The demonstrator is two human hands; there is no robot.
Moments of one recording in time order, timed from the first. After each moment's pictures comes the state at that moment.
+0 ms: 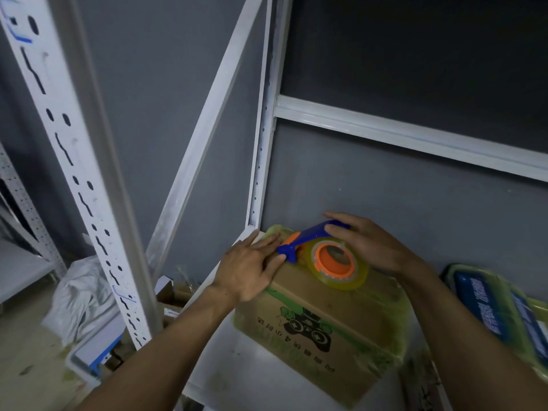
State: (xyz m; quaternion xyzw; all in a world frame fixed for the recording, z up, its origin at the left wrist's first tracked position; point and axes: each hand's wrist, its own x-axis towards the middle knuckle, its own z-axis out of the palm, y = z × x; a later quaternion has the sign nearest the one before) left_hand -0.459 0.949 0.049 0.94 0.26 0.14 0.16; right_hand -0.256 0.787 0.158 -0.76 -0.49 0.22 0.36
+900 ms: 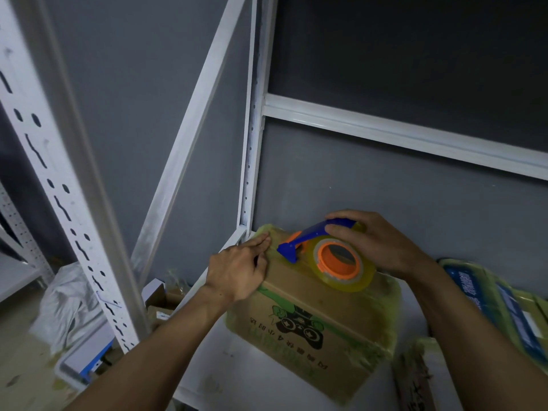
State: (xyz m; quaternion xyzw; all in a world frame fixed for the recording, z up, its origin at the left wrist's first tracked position) left_hand -0.453 0.947 0.043 0.92 0.30 0.22 0.13; right_hand -0.260 0.762 0.174 -0.77 -0.47 0.18 0.39
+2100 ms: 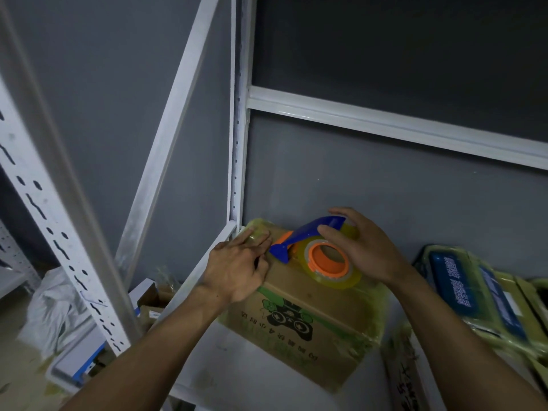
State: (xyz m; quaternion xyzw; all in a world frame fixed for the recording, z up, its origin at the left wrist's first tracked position) left_hand -0.447 0.935 0.046 0.96 0.24 0.15 0.04; right_hand -0.271 0.738 0.147 -0.80 -0.43 0.13 0.40
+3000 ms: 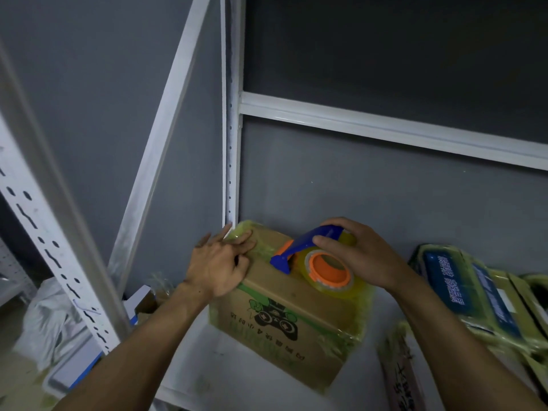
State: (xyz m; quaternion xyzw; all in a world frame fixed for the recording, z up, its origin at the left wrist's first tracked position) left_hand -0.458 0.953 0.060 0.96 0.26 0.11 0.05; right_hand -0.271 0.726 0.151 -0.79 -0.44 0.16 0.40
